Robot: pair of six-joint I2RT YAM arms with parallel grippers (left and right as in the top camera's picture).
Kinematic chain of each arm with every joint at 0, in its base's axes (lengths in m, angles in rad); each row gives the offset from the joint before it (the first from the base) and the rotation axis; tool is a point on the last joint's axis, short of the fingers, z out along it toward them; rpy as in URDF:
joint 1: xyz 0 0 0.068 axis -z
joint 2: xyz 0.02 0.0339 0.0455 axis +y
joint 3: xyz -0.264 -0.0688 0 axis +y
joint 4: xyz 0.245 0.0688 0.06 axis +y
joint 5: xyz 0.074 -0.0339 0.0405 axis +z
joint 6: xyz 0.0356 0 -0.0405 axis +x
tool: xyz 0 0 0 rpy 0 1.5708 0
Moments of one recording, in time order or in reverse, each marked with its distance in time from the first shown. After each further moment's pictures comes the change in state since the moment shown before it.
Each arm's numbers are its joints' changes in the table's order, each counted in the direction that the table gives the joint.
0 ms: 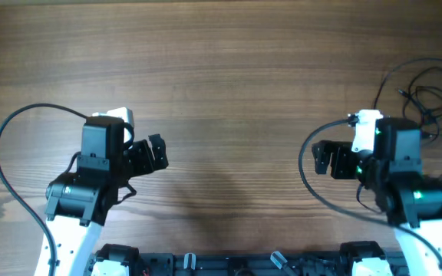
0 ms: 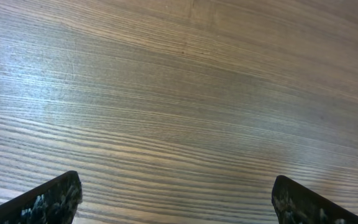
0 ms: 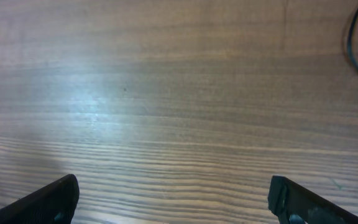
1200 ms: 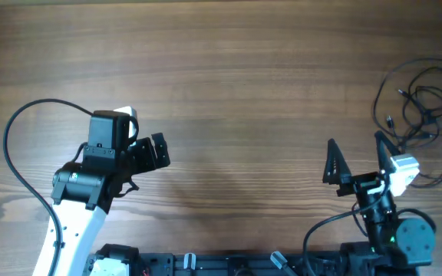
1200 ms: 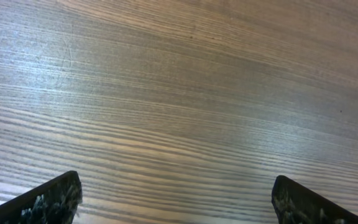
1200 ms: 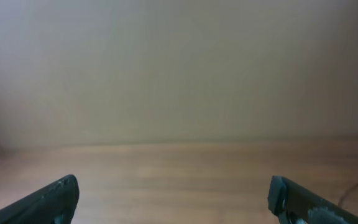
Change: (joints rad) left arm 0.000 0.075 0.002 -0.001 0.000 0.000; right arm 0.002 -0.844 0.568 -0.798 -0.023 0.047
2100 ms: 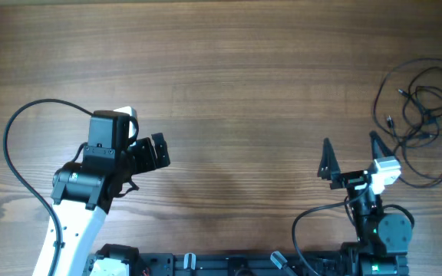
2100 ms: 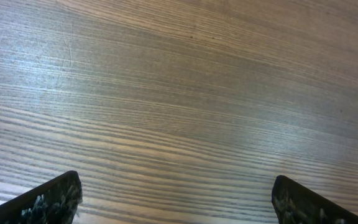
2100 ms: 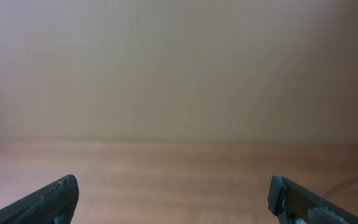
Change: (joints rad) left arm 0.000 0.000 0.000 0.000 0.000 0.000; right arm 0.049 -0.038 0.270 -0.241 0.000 -0.106
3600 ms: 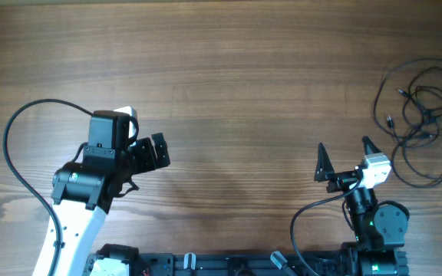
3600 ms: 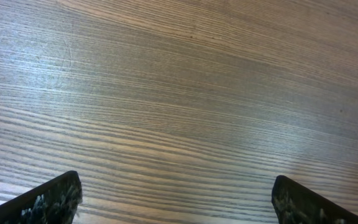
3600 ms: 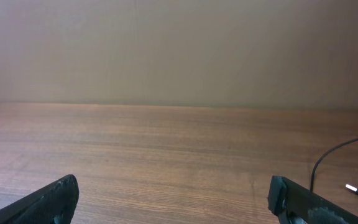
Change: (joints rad) left arm 0.000 0.000 0.000 0.000 0.000 0.000; right arm 0.000 -0.001 0.000 0.121 0.007 -0.033
